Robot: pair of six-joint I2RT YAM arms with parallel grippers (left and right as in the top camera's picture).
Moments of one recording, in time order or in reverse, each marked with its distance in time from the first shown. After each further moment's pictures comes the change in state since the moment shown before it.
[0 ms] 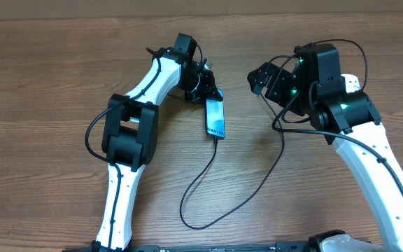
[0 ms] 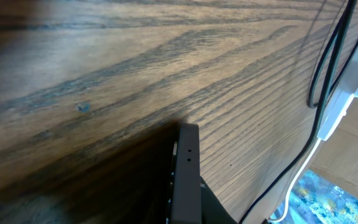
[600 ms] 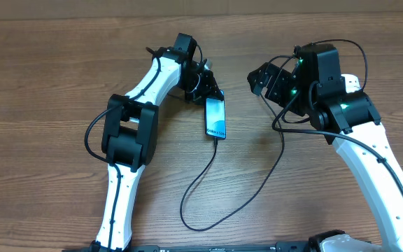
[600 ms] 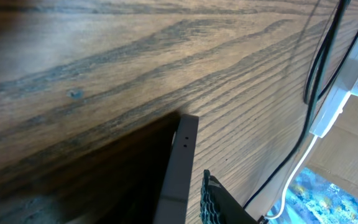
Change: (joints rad) left arm 0.000 -0.006 0.000 -0.015 0.008 -0.003; right arm 0.000 0.000 0.000 -0.003 0.000 -0.003
